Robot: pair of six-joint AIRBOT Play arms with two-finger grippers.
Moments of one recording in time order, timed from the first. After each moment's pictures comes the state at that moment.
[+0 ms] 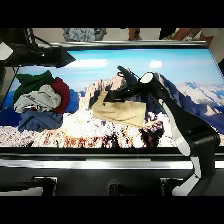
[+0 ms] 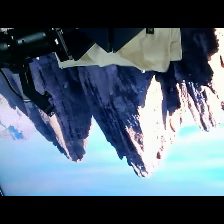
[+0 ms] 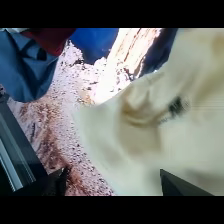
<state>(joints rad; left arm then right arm) -0.15 -1.49 1.87 1.02 -1.16 -1.52 0.27 -1.86 1.69 -0.64 1.18 1.08</state>
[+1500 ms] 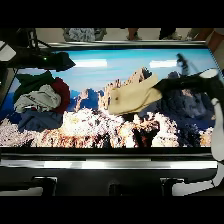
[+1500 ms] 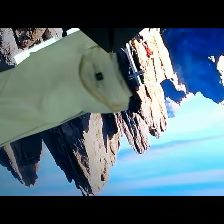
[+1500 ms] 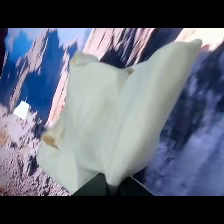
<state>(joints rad) -0.15 -1.50 1.86 1.06 -1.19 -1.50 -0.27 -1.66 1.60 -0.68 1.24 0.94</state>
